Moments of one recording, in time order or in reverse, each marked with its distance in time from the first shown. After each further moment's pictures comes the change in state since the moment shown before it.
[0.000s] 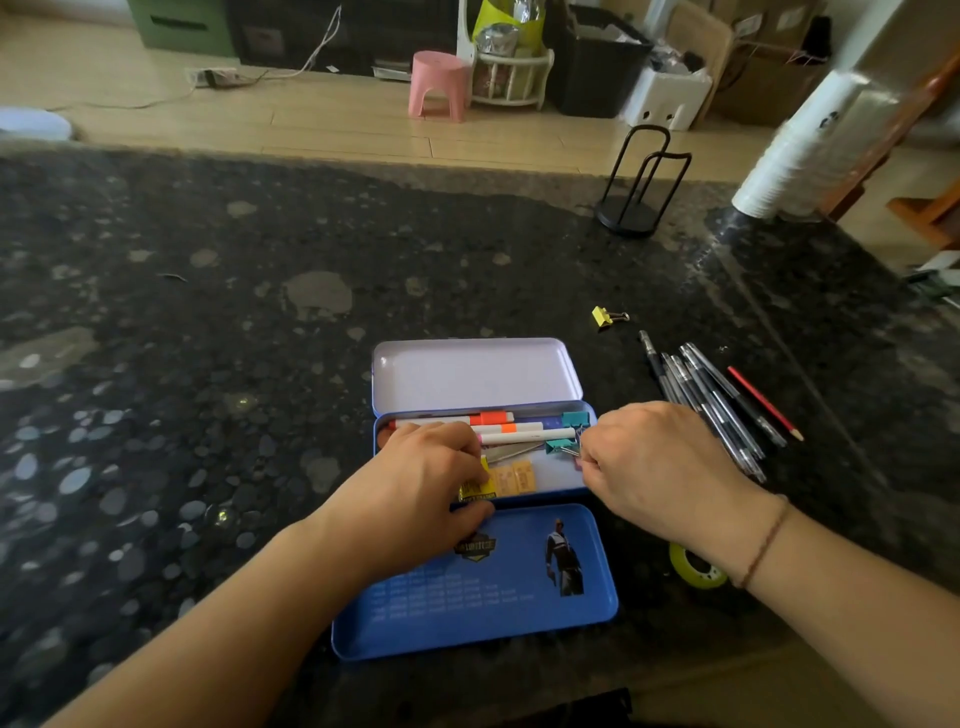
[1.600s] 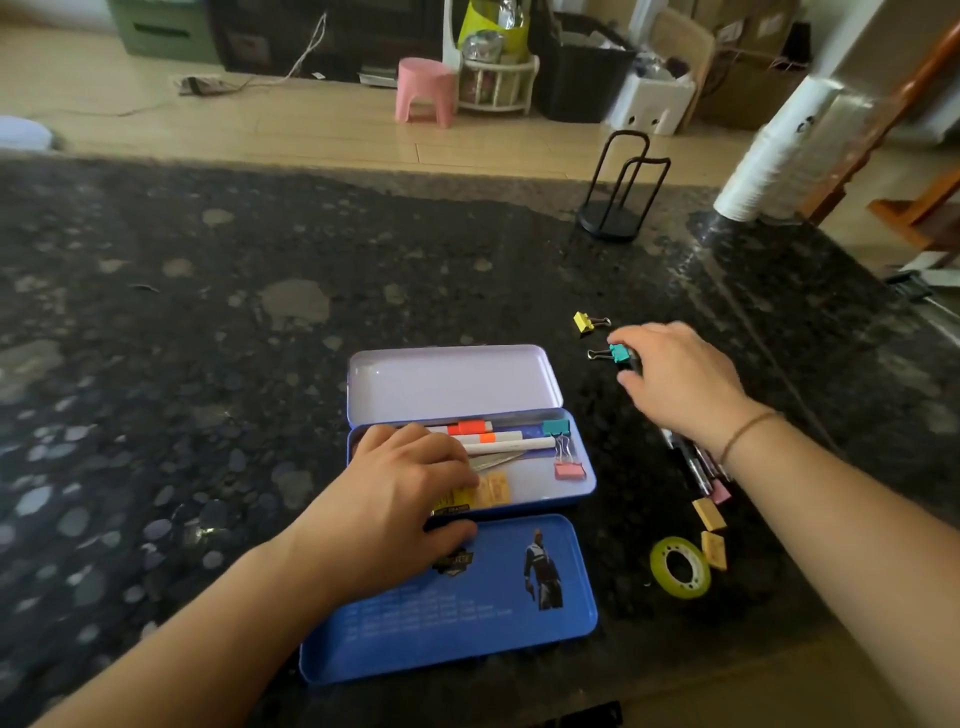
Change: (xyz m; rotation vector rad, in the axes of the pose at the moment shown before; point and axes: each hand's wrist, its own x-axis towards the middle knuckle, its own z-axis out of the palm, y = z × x) left_hand -0.002 0.000 0.003 0.086 0.044 0.047; right_hand 0.033 0.089 0.023 0.124 -0.150 0.553
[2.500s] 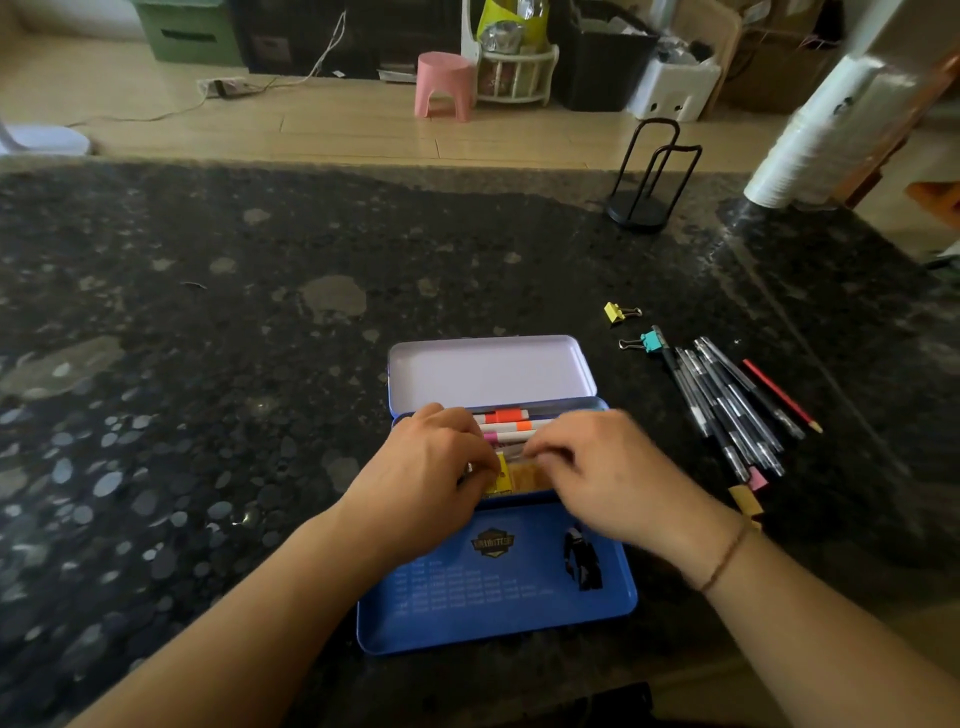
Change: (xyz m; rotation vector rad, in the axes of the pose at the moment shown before) left_hand 0.001 0.001 -0.008 -0.107 0.066 -0.133; right_hand -0.080 -0.101 0.000 0.496 -0.159 -0.253
